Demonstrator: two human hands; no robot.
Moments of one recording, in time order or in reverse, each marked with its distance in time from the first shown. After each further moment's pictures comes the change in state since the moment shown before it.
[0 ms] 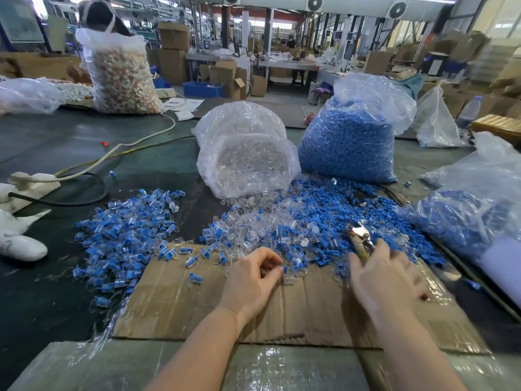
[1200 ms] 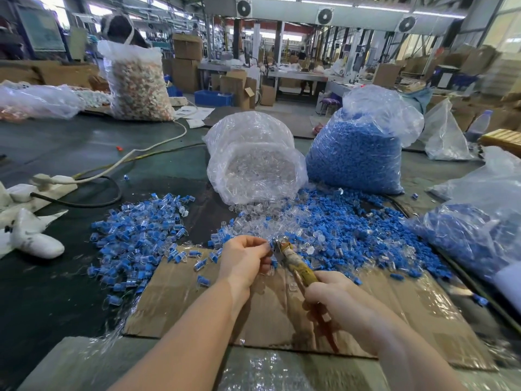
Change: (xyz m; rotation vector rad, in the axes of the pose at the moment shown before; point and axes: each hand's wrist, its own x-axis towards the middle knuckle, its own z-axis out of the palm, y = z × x) left_hand 0.030 0.015 -0.021 -0.562 0.253 -0.489; right_hand -0.050 -0.040 -0.045 0.777 -0.876 -0.246
